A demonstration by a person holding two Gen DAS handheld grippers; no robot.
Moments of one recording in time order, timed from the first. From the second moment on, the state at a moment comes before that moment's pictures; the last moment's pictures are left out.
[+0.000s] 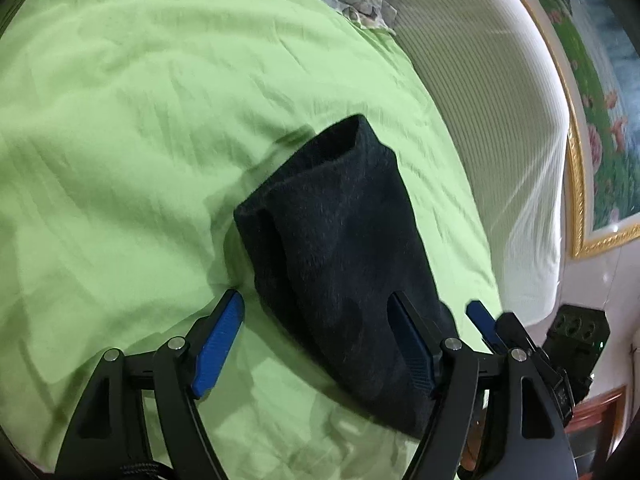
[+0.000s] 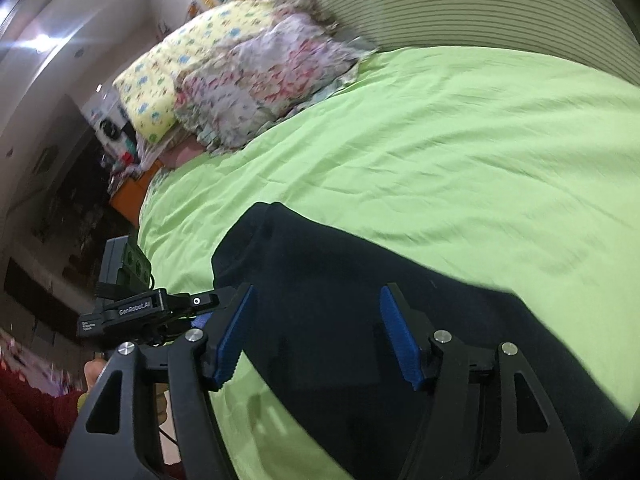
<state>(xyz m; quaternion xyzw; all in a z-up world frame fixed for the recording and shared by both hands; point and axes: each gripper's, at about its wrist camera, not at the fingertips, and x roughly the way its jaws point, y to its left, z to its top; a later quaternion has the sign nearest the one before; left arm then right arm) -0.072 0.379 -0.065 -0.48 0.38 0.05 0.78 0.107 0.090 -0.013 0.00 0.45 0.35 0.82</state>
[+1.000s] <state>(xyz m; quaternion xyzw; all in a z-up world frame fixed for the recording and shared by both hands) -0.061 0.359 -0.060 -0.48 0.35 0.08 0.80 0.202 0.206 -0.065 -0.12 0.56 0.48 0.66</state>
